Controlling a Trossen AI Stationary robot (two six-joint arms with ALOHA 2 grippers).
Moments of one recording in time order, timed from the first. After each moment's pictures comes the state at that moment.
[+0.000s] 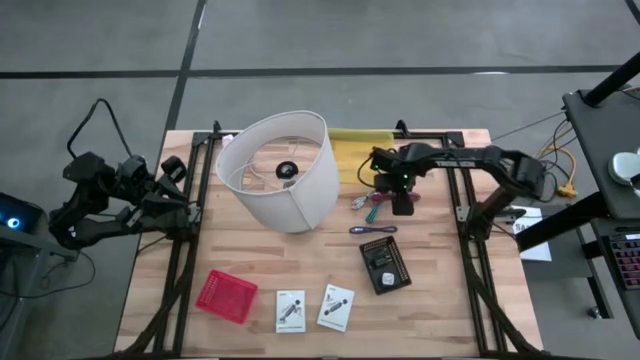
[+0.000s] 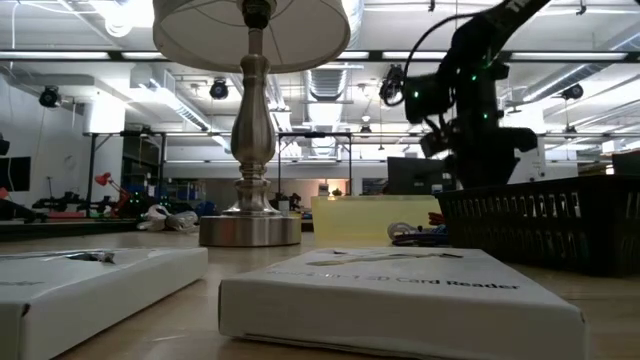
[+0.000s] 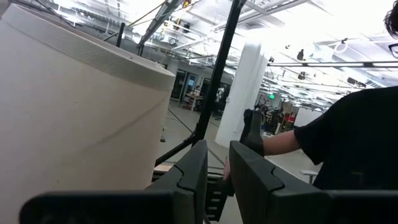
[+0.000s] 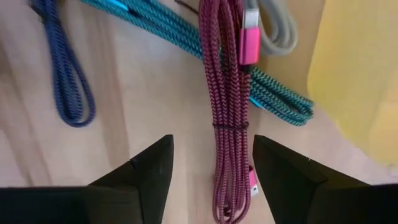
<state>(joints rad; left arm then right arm) 0.21 0.23 0.79 -0.35 0.49 -0.41 -0.45 1.62 1.00 -0.94 -0.04 -0.40</state>
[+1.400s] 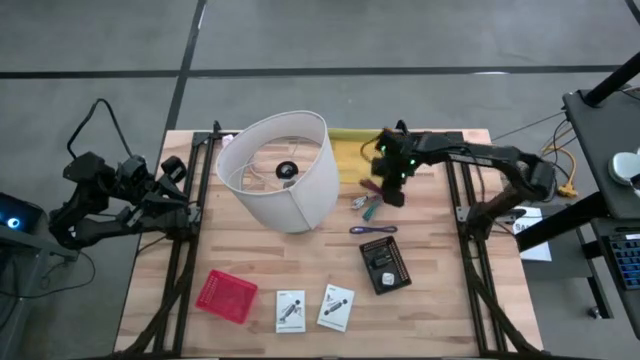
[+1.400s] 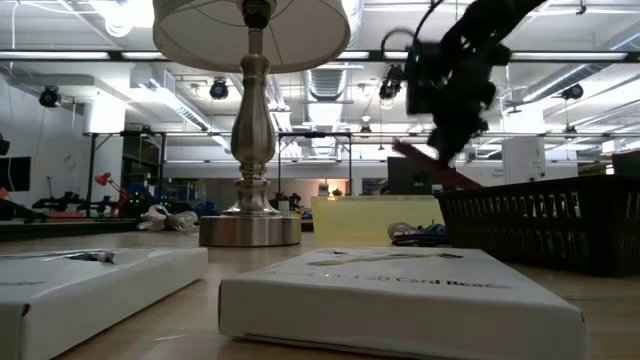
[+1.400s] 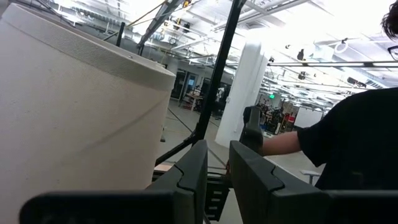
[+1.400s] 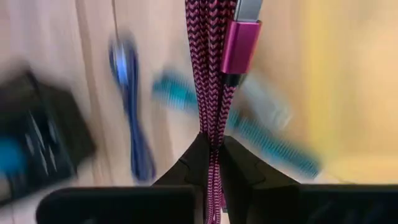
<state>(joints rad) 0.21 0.23 0.79 -0.35 0.49 -0.41 -0.51 1.50 1.06 -0.83 -0.31 -0.24</state>
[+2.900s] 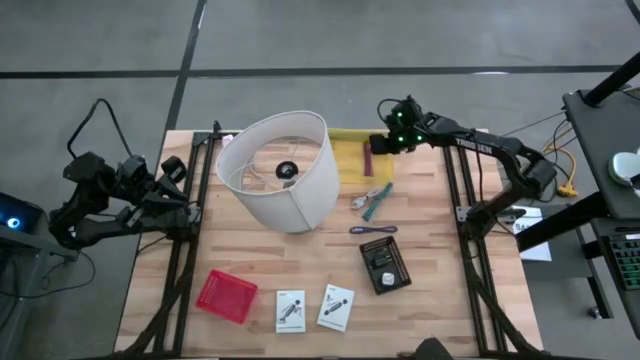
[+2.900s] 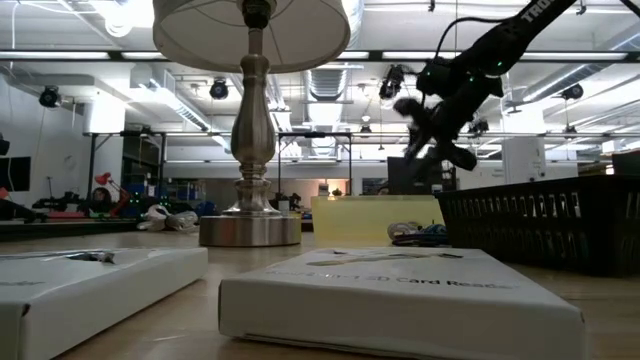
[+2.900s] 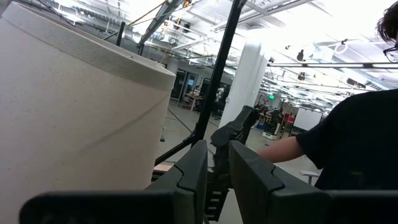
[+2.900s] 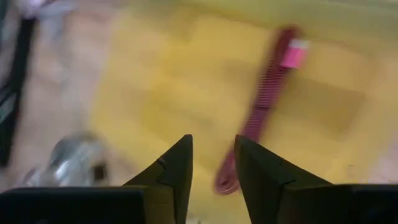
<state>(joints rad) 0.21 0.23 0.79 -0.35 0.49 -0.41 -0.80 1.53 1.01 -0.40 -0.36 0.58</state>
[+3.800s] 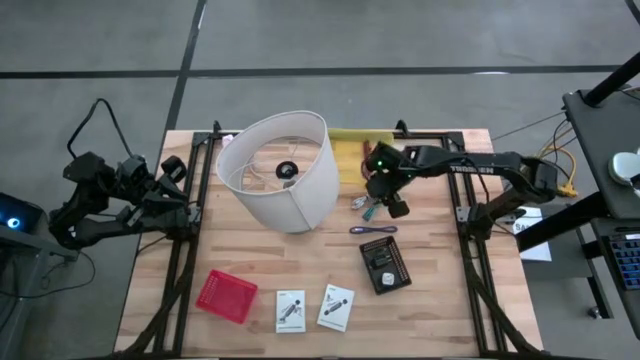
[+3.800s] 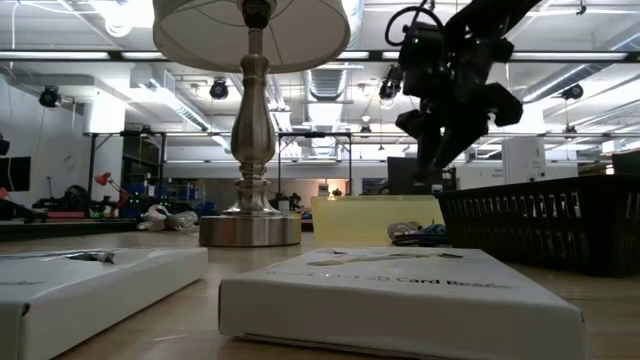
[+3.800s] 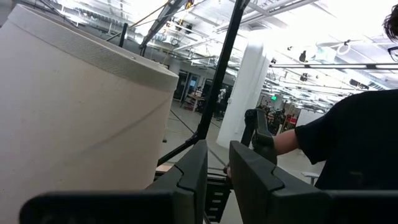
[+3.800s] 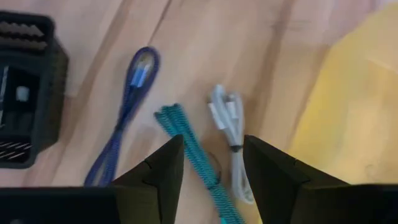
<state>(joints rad) 0.21 0.23 0.79 -0.35 0.48 -0.41 -0.36 1.48 1.00 -0.69 -0.25 -0.69</state>
